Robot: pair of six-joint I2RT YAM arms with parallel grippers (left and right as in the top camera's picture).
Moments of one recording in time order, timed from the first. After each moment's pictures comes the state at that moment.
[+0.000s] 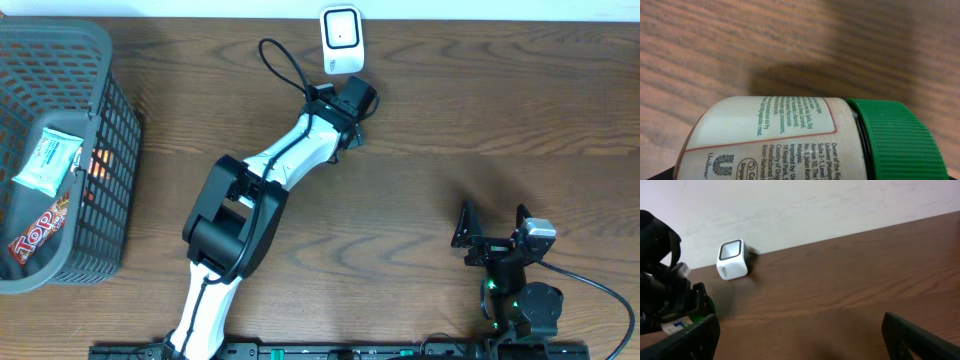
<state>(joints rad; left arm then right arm) -0.59 2.22 1.64 -0.66 -0.28 -0.78 -0.01 0.01 0.01 -0.07 -0.02 0.25</state>
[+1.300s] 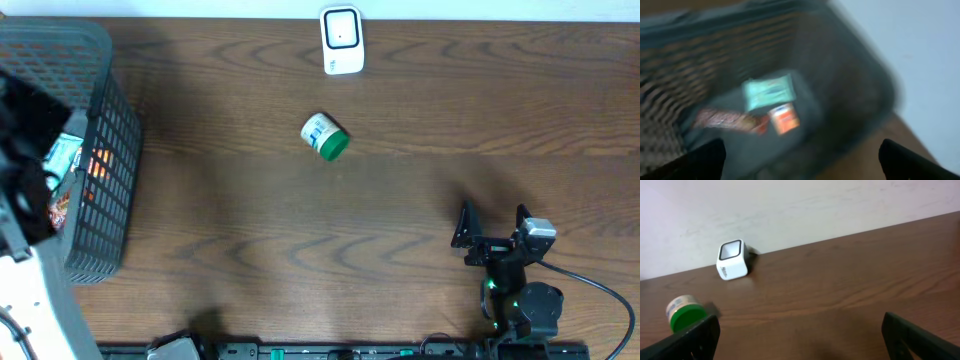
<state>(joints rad) 0.40 1.27 1.72 -1.16 -0.29 -0.59 -0.01 0.01 0.01 -0.07 -0.02 0.25</state>
